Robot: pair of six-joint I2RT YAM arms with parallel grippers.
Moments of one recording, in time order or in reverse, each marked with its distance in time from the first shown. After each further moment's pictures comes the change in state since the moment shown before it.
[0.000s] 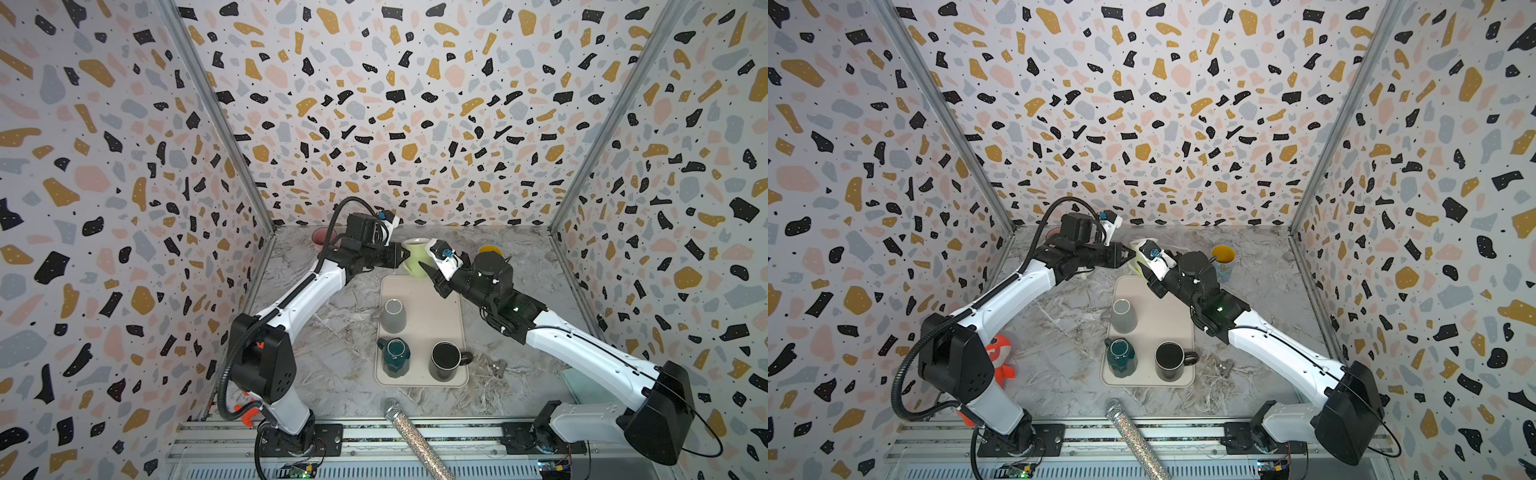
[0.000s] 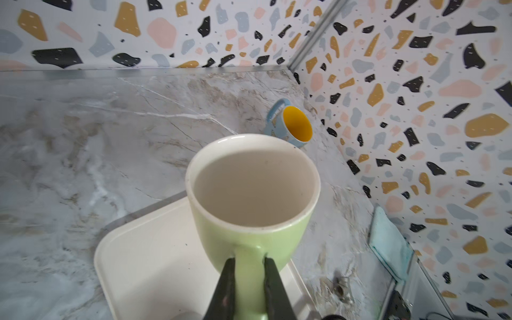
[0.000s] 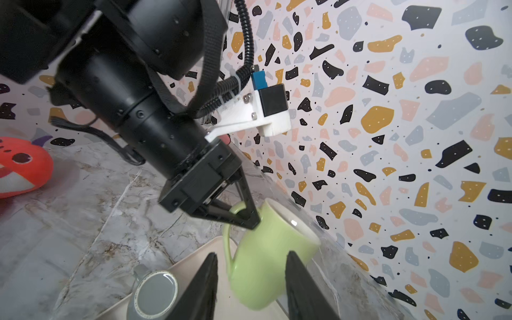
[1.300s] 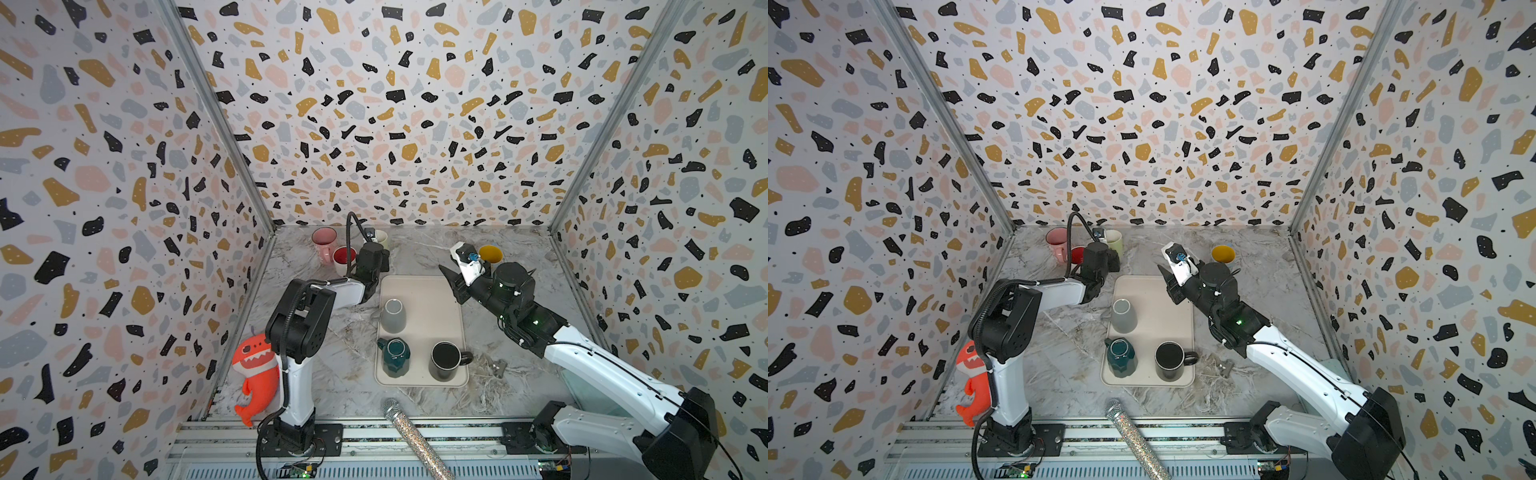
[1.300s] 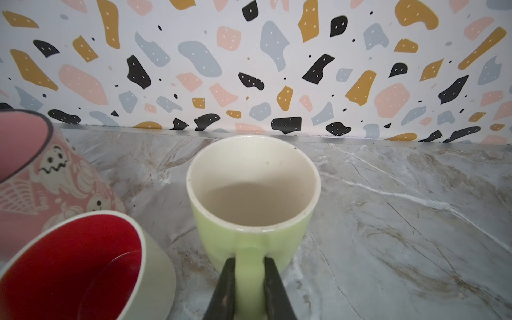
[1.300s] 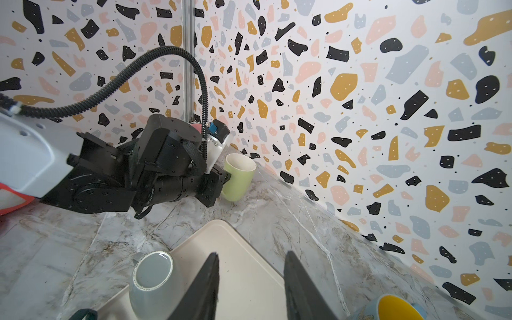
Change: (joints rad) left arm 0.003 0.313 -0.270 0.776 -0.731 0.074; right arm -0.068 -0.129 -0.118 0.000 0.028 0.112
